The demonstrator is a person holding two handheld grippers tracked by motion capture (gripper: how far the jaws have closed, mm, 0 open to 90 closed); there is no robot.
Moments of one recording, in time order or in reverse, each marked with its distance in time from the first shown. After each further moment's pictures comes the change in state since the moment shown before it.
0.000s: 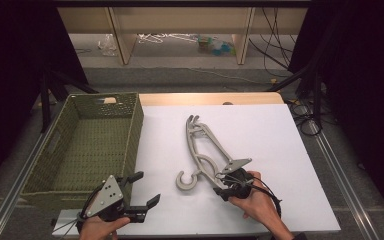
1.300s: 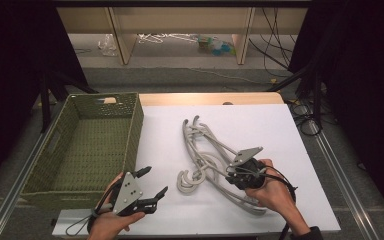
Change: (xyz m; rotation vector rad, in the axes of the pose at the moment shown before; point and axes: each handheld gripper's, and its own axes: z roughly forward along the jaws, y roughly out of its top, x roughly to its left) left arm -0.011 0.010 0.032 0.140 0.131 0.213; right arm -0.022 0.015 -0.043 0.014 -0.015 -0.159
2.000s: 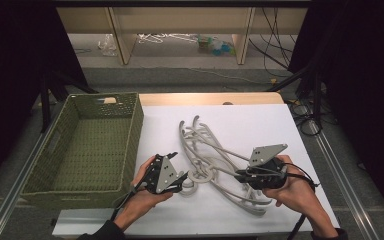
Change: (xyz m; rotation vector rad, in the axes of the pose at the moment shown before) left arm -0.005 0.011 0.087 0.050 0.016 0.175; right arm -0.001 -0.004 -0.054 -0.117 0.080 -0.094
